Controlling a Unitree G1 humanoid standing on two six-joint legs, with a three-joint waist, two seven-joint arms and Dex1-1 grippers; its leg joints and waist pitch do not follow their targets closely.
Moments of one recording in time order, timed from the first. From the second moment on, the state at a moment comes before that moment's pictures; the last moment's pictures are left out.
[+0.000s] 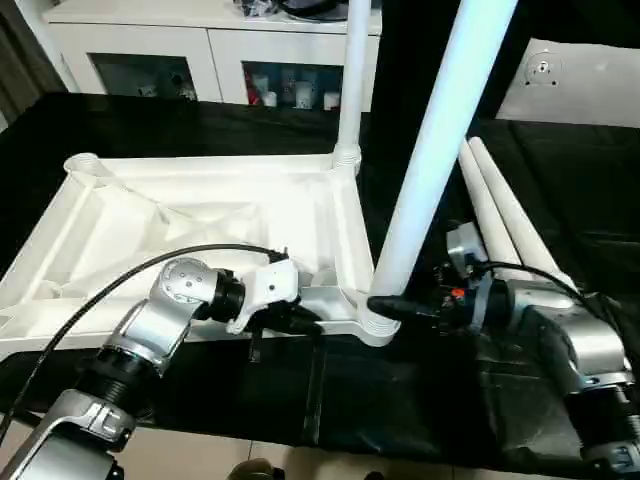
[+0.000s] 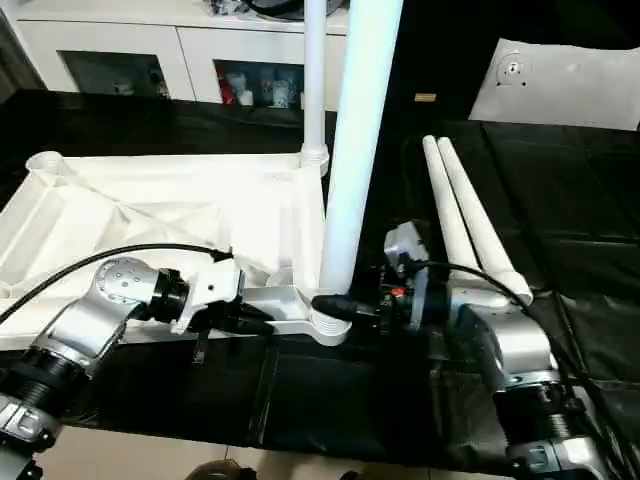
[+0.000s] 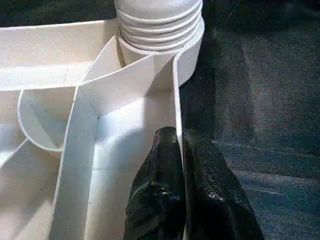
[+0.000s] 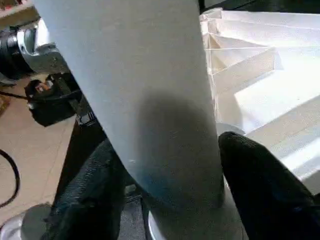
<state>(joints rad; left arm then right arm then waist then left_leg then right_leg) -0.50 0.45 -0.35 0.39 -0.01 0.04 -1.28 -0.35 -0.43 0.09 0.22 0.39 0.36 1.22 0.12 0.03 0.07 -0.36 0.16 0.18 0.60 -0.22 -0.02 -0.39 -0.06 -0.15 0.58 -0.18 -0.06</state>
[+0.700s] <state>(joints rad) -0.50 0.37 -0.33 0.39 0.00 0.18 -1.17 -0.26 -0.37 0.06 0.11 0.34 0.34 1.00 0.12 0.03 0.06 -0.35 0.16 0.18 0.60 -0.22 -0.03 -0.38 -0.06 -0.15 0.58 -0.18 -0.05</state>
